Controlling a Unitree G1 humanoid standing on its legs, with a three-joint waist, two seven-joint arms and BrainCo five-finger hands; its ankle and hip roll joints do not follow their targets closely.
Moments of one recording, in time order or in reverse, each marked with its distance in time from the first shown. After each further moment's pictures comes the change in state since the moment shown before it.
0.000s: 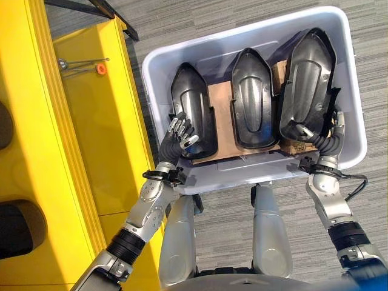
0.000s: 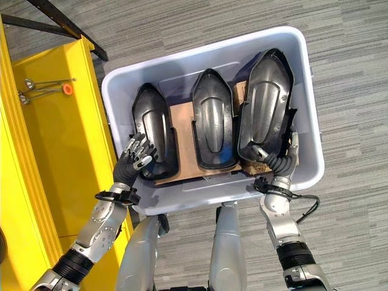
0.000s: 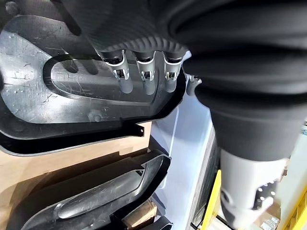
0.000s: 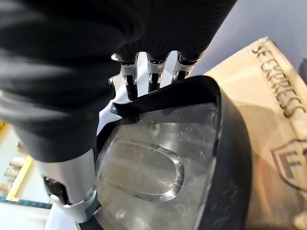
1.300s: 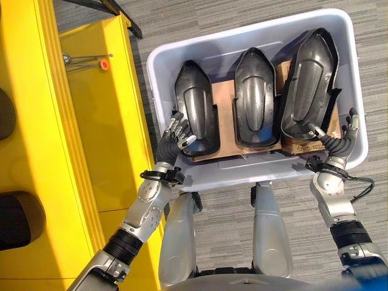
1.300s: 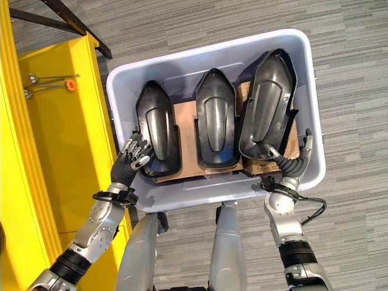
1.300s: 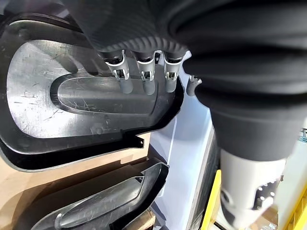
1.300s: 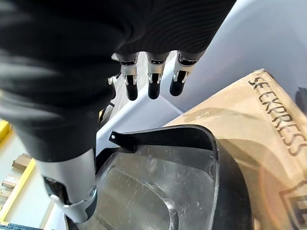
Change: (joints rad) left arm 0.003 0.024 -0.003 0.000 -0.005 -0.007 0.006; right arm -0.009 0.003 -0.064 0.035 0.021 0.001 -0.080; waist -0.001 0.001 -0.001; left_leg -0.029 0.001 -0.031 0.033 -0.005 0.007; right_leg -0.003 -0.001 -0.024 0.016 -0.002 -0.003
